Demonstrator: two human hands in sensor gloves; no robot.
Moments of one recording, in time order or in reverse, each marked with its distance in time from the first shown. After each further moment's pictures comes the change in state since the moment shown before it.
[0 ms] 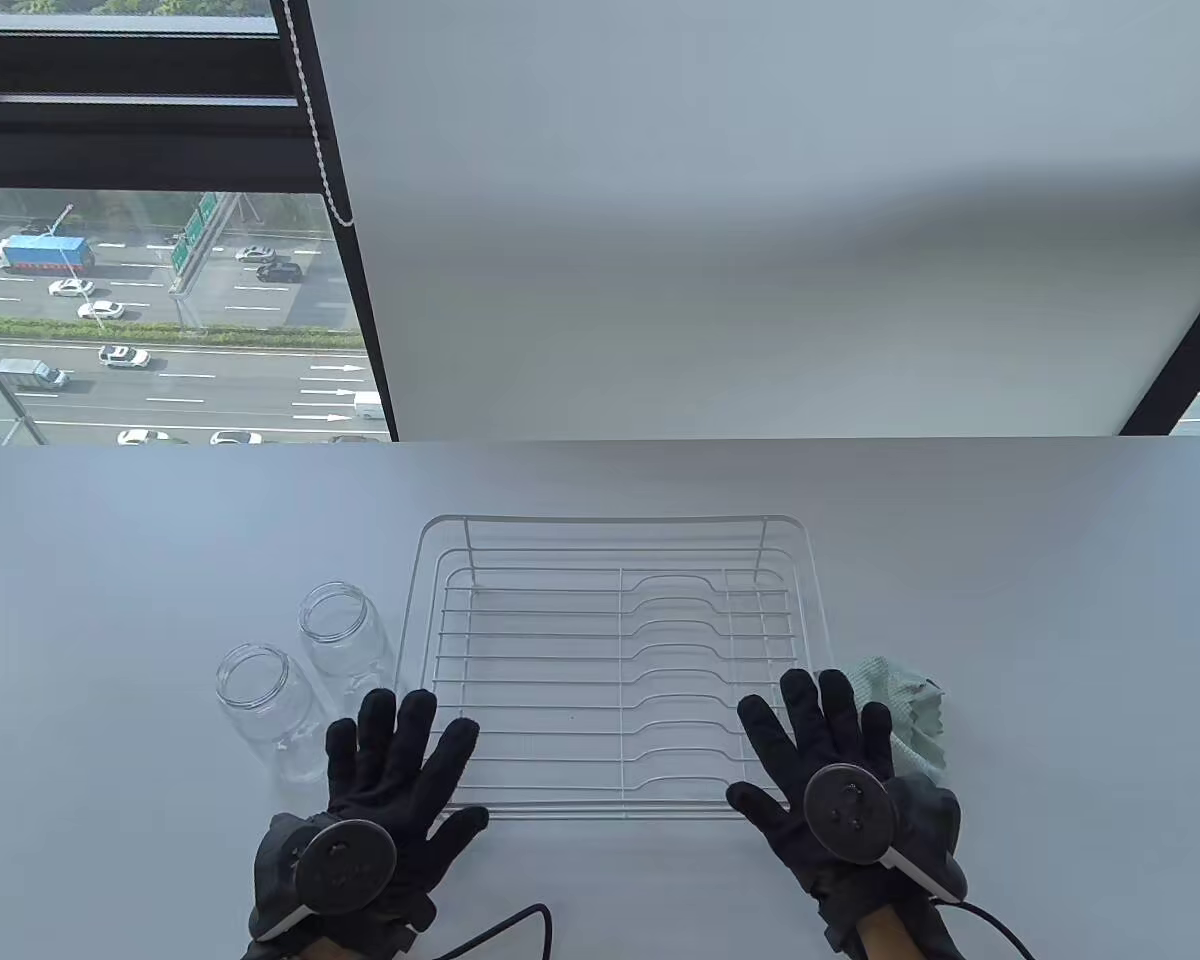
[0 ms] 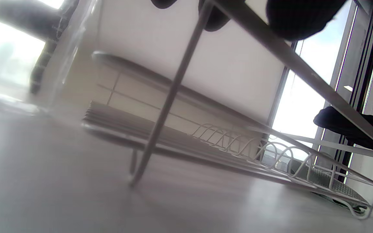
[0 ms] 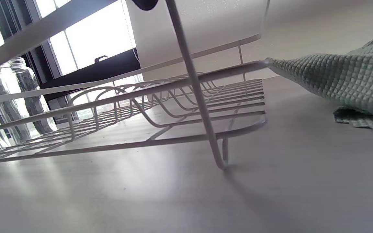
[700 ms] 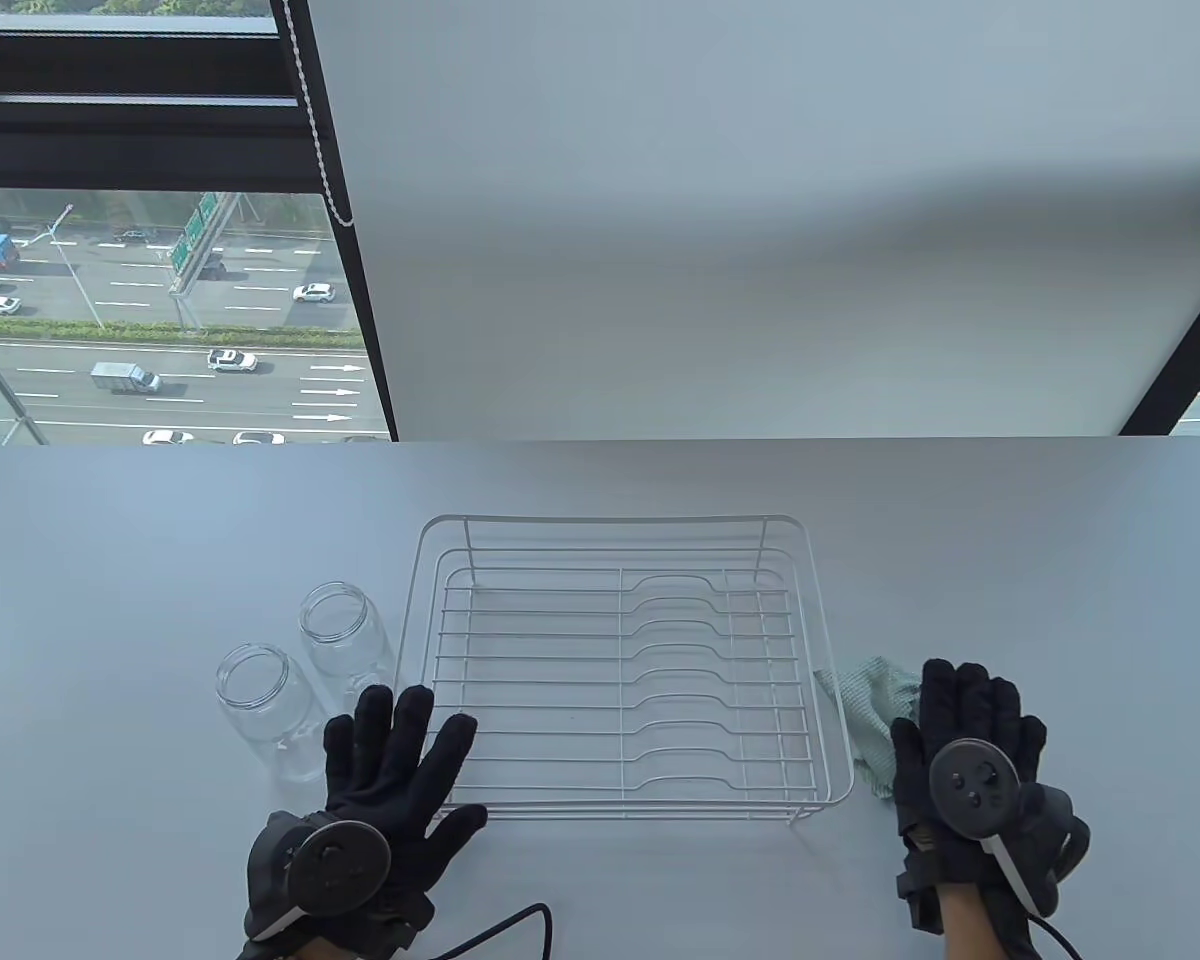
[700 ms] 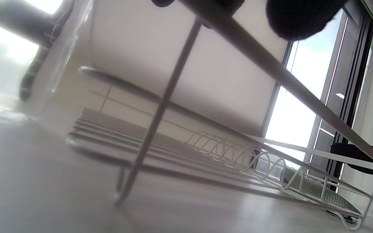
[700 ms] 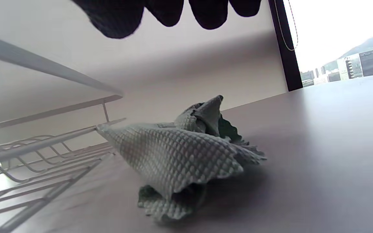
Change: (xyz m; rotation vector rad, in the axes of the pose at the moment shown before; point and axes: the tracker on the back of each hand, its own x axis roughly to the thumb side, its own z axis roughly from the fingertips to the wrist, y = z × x) left_hand -0.001 0.003 0.001 0.027 -0.022 0.020; right_hand -0.098 -0.027 0.015 -0.204 0.509 0.030
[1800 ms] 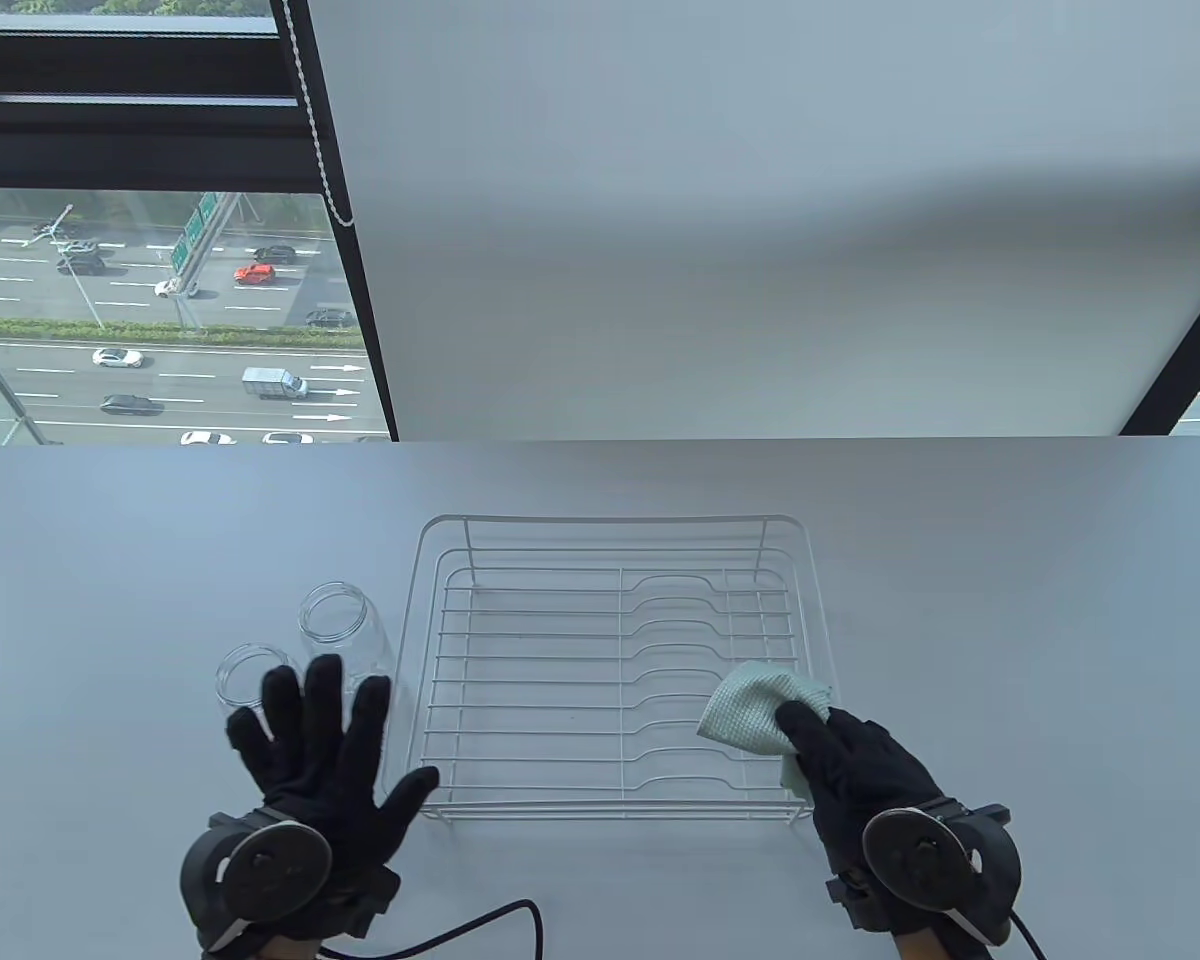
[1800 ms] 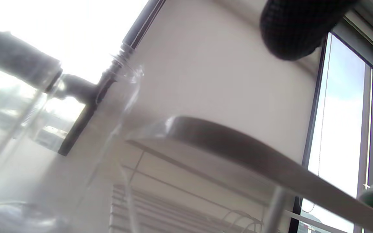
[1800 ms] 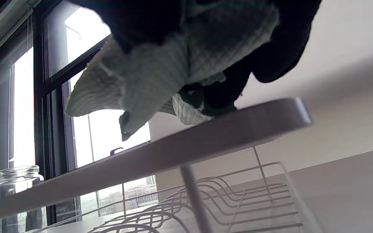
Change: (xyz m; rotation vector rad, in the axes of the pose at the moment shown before) left_hand -0.037 0.058 0.012 0.299 0.162 -0.004; right_hand 0.087 -0.027 0.055 -0.200 -0.564 -0.256
